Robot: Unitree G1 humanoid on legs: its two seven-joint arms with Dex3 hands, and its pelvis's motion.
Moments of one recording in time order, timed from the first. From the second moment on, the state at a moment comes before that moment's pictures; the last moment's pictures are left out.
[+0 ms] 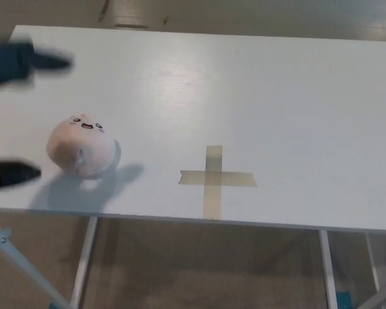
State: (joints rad) left_arm -0.03 0.72 0.46 -0.59 0.11 -0.02 -0.67; right_arm -0.27 -0.29 -0.12 1.33 -0.07 0.00 0.02
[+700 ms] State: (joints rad) left_arm 0.64 0.59 0.34 -0.27 0.01 -0.09 -0.81; right_arm -0.20 -0.29 -0.09 1.33 -0.07 0.00 0.01
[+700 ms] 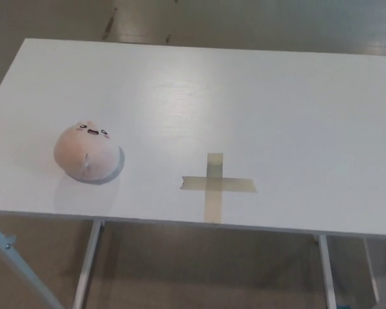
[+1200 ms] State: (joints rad) left_arm 0.30 0.53 0.21 0.35 0.09 -0.06 -0.63; right_arm -0.20 -0.29 -0.09 1.33 -0.07 0.00 0.00
